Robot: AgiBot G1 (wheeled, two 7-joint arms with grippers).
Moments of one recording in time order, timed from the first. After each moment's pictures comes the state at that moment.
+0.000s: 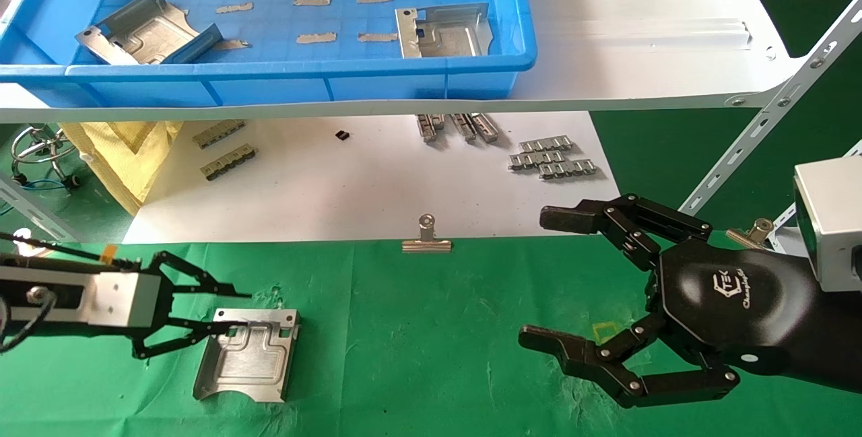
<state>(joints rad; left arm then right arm) -1.73 0.82 0.94 -0.21 1.17 1.58 0.84 1.07 -0.55 -0.38 1.22 -0.63 -1.41 0.10</state>
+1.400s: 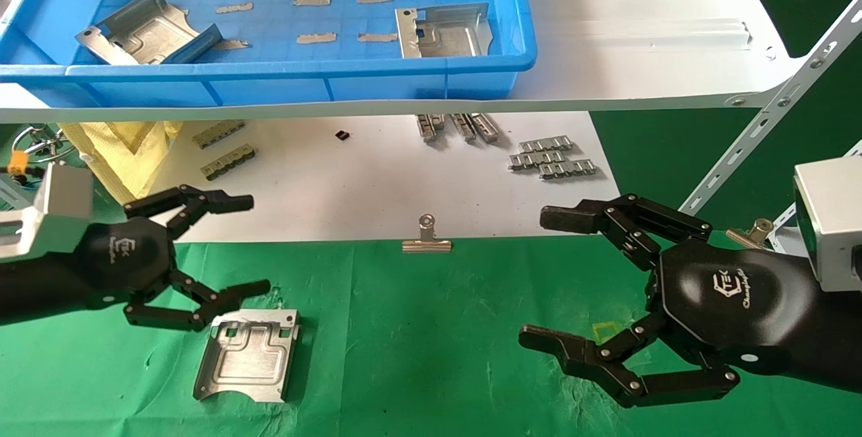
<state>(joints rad) -1.48 0.69 0.77 -0.54 0.77 1.58 0.33 1.07 -0.55 -0.38 1.22 -0.63 -1.41 0.10</state>
